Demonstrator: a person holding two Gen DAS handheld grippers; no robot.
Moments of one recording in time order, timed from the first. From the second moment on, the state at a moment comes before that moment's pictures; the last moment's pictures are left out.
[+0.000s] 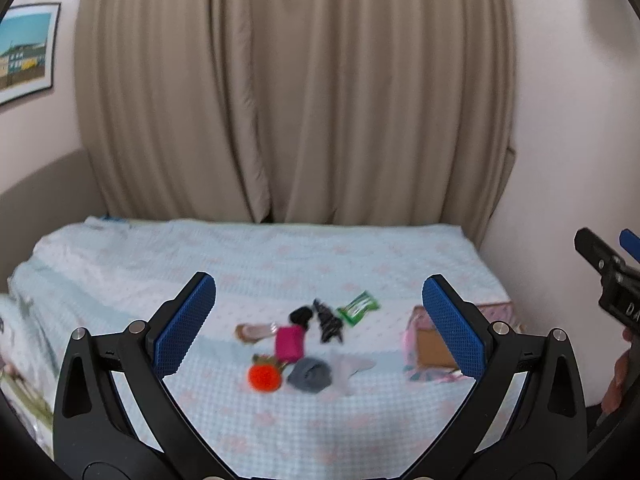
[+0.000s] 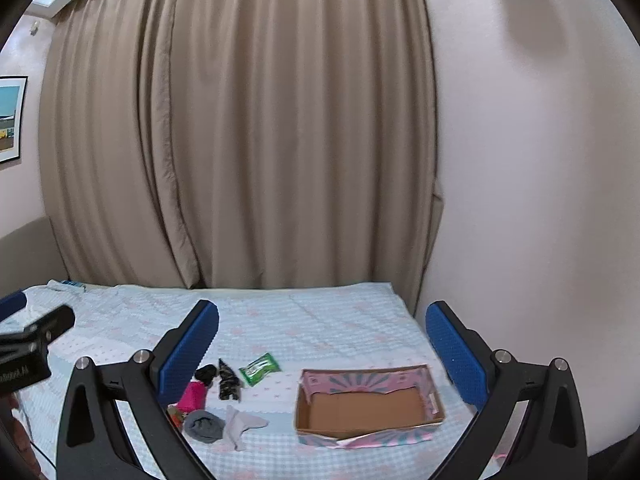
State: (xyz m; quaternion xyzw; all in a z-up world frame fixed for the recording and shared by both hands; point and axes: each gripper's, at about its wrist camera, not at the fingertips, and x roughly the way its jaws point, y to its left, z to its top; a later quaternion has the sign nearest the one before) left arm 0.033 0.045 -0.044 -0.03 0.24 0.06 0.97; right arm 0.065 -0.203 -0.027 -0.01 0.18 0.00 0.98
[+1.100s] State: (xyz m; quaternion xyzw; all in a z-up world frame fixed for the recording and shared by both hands) left arm 0.180 0.196 -0.405 0.05 0.41 -0.11 0.90; right arm 0.180 0.005 -0.348 0.15 0.44 -0.05 0.88
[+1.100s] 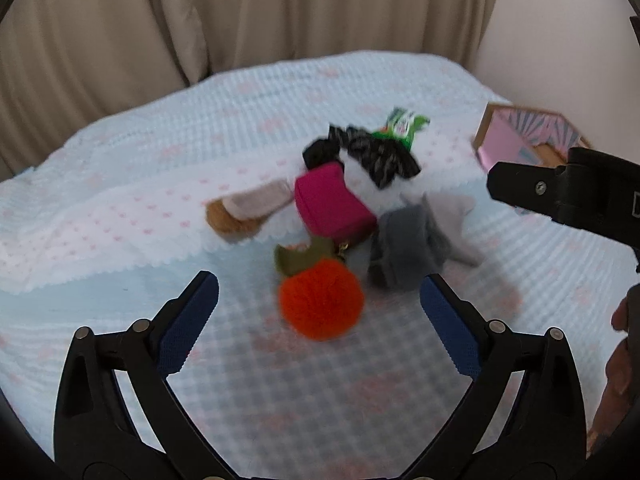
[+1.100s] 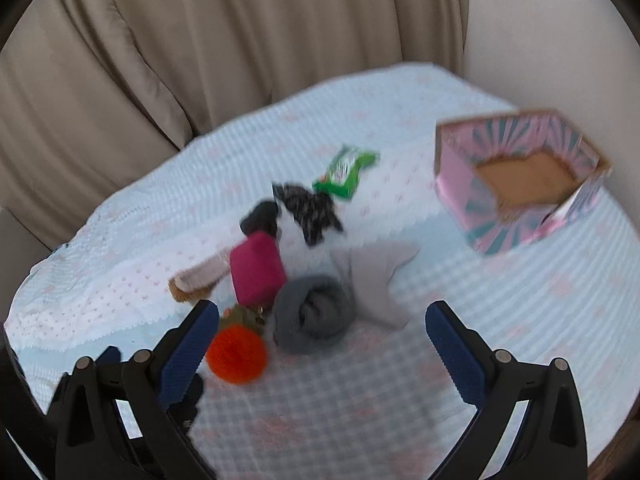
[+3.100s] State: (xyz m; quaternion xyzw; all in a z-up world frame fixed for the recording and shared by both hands) left arm 0.199 0.128 -0.221 0.03 0.39 -0.11 0.91; right arm 0.199 -0.045 -0.222 0.15 0.41 -0.01 0.90
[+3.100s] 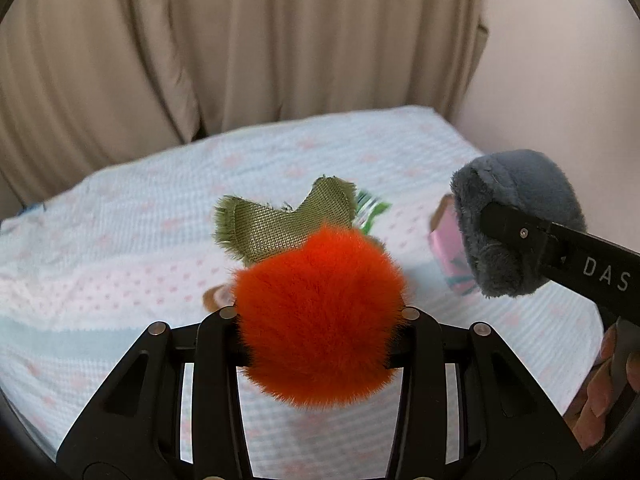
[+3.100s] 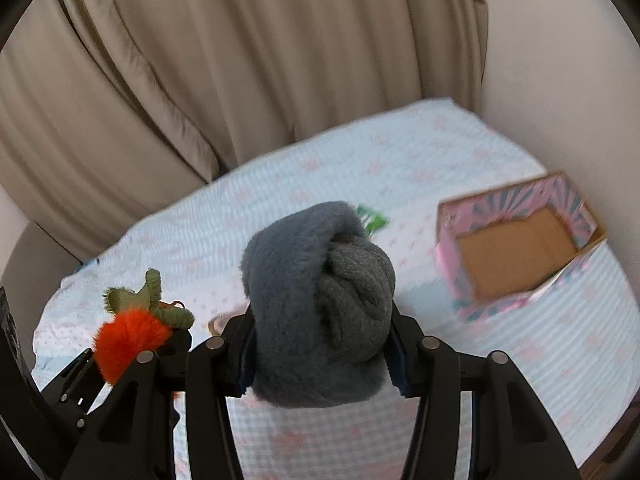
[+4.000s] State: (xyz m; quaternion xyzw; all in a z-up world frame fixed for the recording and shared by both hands) left arm 0.298 -0.206 -0.251 0.03 0.48 -0.12 0.87; right arm 0.268 -0.377 -0.252 0.09 0.50 0.00 0.86
